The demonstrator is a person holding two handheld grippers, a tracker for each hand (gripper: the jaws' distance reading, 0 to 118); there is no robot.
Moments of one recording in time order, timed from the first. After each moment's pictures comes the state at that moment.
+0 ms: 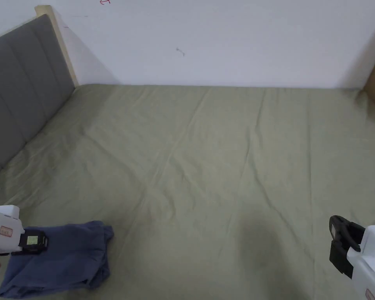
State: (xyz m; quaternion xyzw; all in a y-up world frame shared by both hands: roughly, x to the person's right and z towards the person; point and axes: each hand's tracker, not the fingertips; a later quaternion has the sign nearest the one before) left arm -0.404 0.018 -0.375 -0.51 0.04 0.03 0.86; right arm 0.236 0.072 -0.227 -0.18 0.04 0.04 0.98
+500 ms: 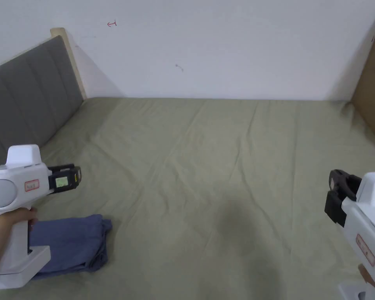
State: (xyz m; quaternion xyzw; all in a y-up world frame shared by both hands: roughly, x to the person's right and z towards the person) left arm -0.255 0.189 -0.289 -0.26 0.02 0.01 0.97; right arm 0.259 0.177 -0.186 -0.10 0.02 0.03 0.99
